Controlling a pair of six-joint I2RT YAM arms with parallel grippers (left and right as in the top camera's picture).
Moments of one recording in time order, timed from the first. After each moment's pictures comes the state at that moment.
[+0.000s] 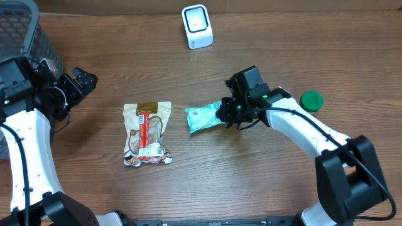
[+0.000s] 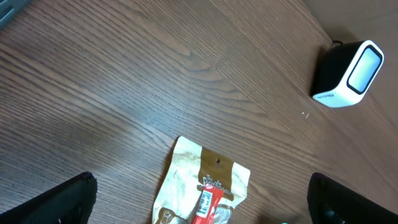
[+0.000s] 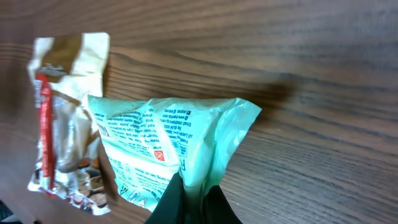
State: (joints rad) left arm 0.45 1.52 1.30 -0.82 0.41 -0.33; right arm 0.43 1.75 1.12 -0.51 -0.40 0.47
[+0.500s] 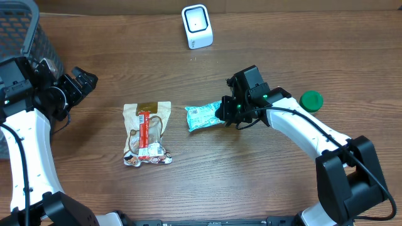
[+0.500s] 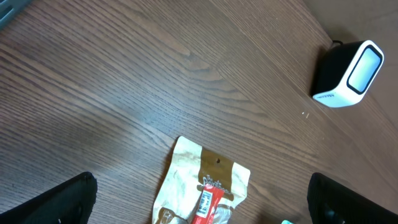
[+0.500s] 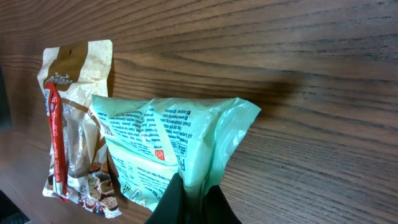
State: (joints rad) left arm 0.45 1.52 1.30 -0.82 0.41 -0.34; right arm 0.43 1.75 1.12 -0.51 -0.41 0.53
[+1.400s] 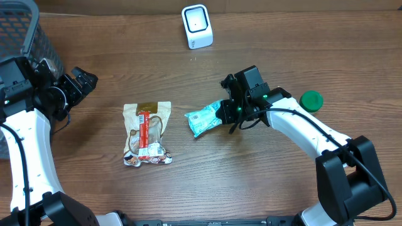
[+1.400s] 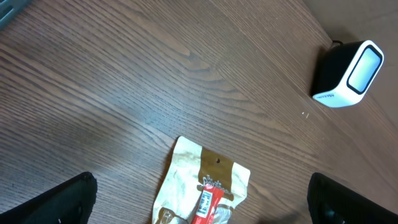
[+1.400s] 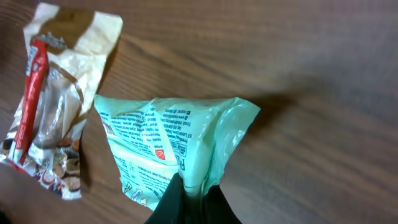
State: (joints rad) left arm 0.45 1.52 1.30 -0.82 0.41 -0.34; right arm 0.43 1.75 1.12 -0.49 -0.40 0.24
